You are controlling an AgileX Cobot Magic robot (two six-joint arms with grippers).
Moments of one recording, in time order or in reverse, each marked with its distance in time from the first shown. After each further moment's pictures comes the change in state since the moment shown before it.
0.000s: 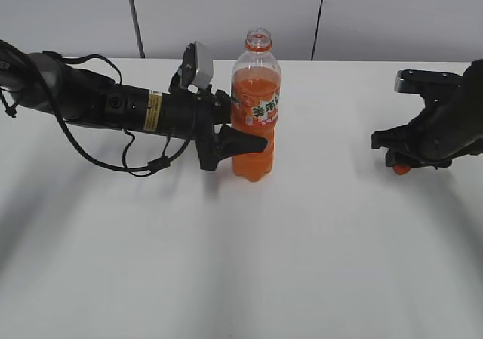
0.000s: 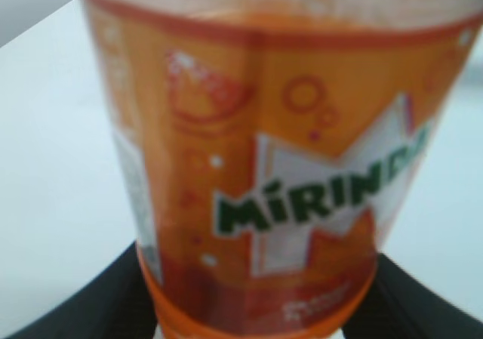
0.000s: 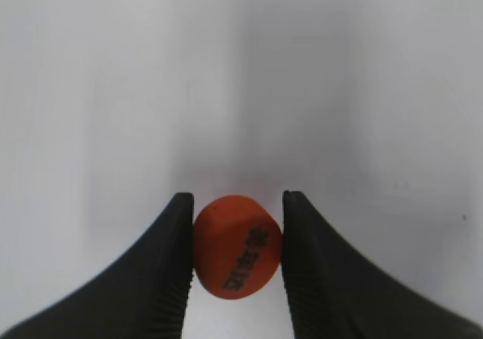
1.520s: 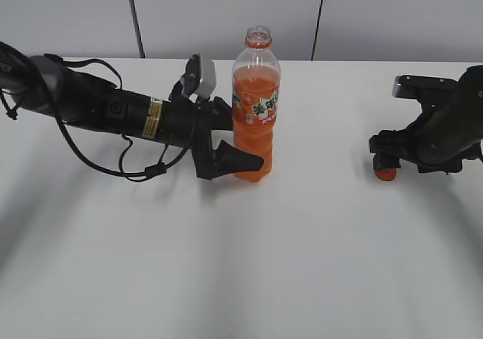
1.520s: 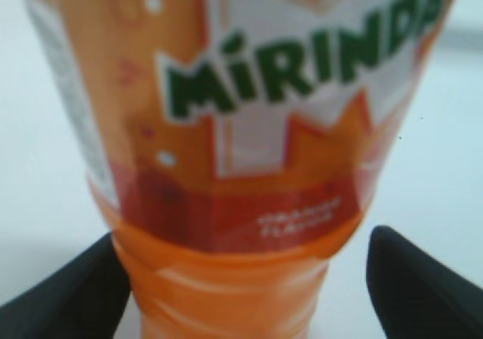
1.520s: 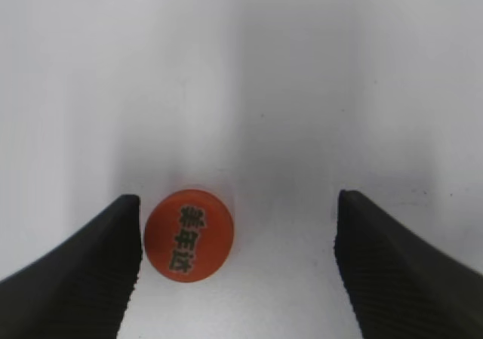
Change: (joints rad) left arm 0.000 0.005 0.003 0.056 0.039 -0.063; right arm 0.001 0.028 0.002 0.006 -0.020 0.000
